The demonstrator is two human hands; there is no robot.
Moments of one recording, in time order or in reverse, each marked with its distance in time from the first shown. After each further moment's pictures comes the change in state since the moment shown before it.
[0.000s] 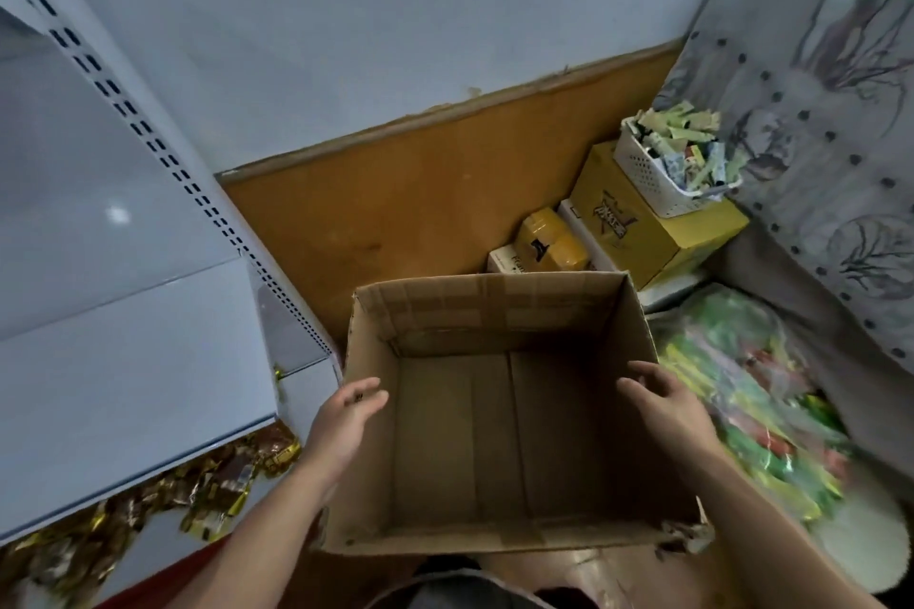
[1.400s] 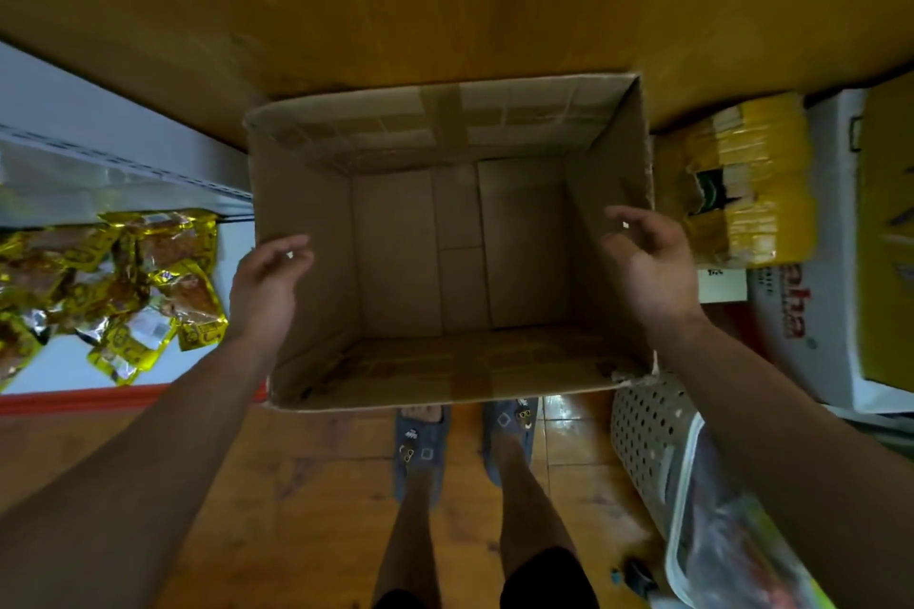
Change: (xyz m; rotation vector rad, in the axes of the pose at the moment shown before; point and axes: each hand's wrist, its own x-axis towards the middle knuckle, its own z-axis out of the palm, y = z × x) left_hand 0.372 -0.074 0.093 -0.172 0.587 -0.234; right_hand 0.435 -0.035 0.253 -0.044 -0.395 -0.065
